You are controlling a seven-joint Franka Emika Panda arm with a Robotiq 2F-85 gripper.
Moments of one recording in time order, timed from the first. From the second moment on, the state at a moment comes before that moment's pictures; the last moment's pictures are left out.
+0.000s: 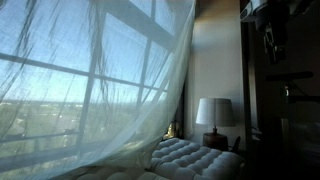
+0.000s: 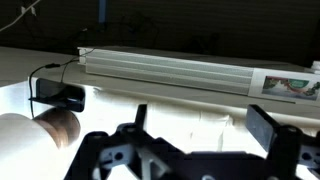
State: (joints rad) arm 0.02 0.03 0.07 -1.76 -0.19 1.74 0.01
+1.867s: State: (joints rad) arm 0.04 0.06 0.04 -1.72 -0.17 2.02 -0.07
